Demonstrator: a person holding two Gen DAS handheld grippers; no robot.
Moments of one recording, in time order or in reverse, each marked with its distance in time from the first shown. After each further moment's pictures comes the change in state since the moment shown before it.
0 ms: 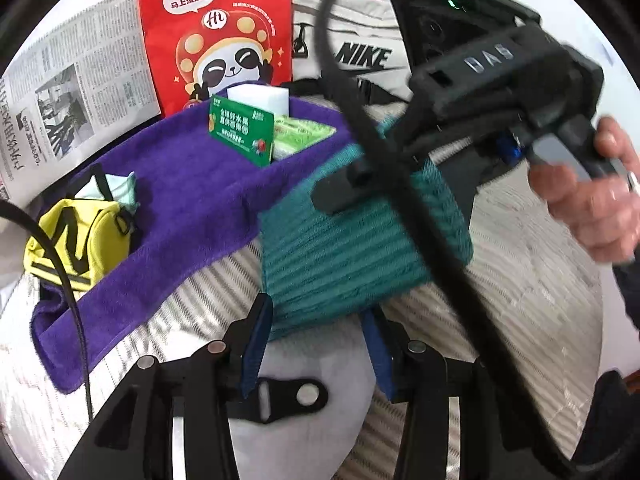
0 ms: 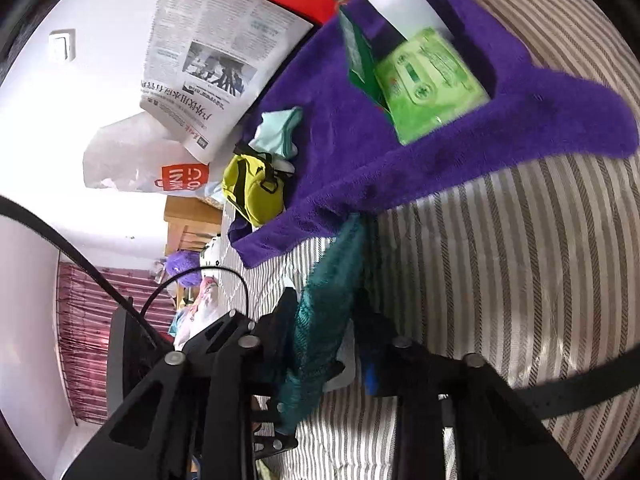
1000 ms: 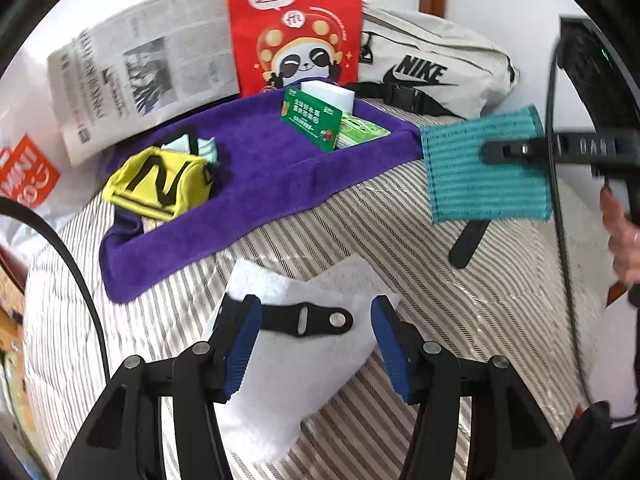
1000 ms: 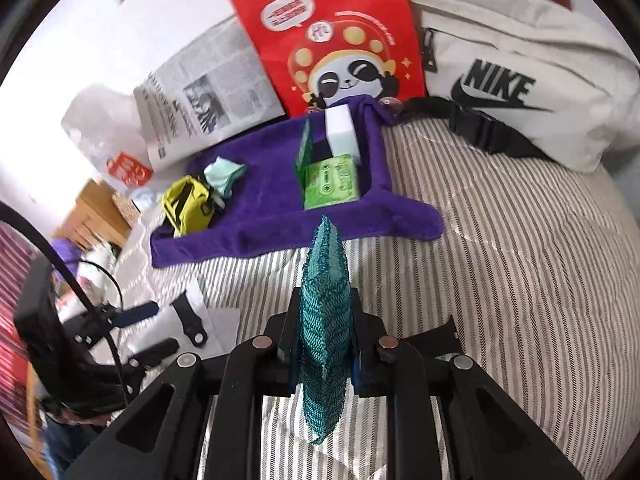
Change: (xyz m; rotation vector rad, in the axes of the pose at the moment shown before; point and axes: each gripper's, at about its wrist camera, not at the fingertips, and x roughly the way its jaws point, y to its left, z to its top) left arm -0.054 0.004 -0.024 -0.180 0.023 0.158; right arm -0.082 0.039 -0.067 -0.338 -0.326 -0.504
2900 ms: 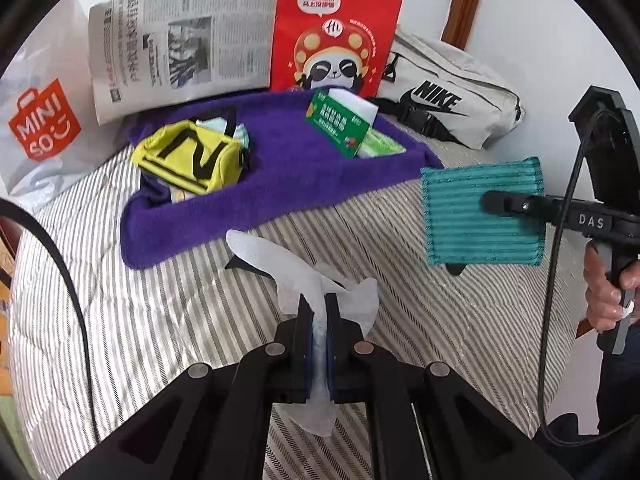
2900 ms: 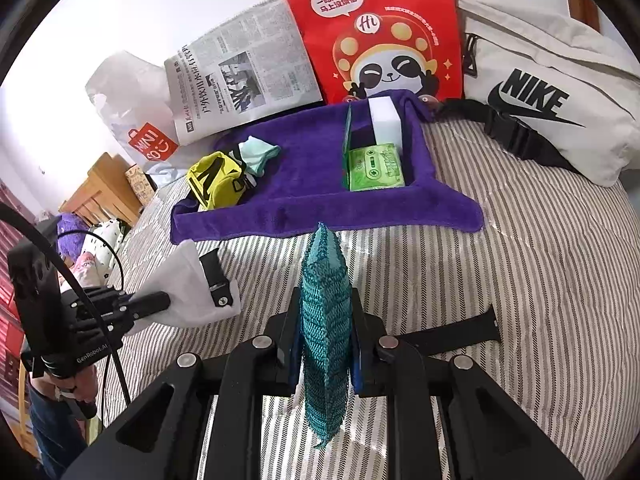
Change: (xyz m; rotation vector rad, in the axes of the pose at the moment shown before) left arm -0.020 0.042 -0.015 -0.141 -0.013 -0.085; right arm 0.001 0.032 -0.013 -0.066 0.015 0.041
